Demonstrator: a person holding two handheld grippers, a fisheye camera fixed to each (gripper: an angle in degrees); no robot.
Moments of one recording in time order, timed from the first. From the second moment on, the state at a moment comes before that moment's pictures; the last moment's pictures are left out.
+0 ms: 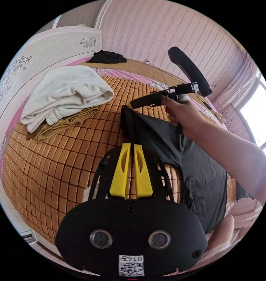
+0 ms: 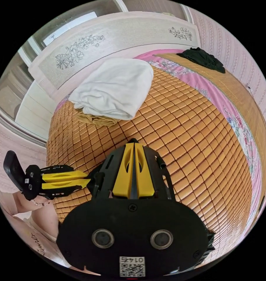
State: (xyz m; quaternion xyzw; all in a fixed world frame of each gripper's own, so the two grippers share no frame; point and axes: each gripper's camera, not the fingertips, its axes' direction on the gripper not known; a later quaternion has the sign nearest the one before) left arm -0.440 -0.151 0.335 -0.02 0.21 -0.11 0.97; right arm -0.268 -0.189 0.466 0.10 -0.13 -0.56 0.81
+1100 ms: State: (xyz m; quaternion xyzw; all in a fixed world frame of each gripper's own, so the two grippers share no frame) left arm -0.258 -0.313 0.321 -0.01 0.28 0.13 0.95; right arm 0.159 -0.178 0.446 0.14 0.01 -0.24 0.96
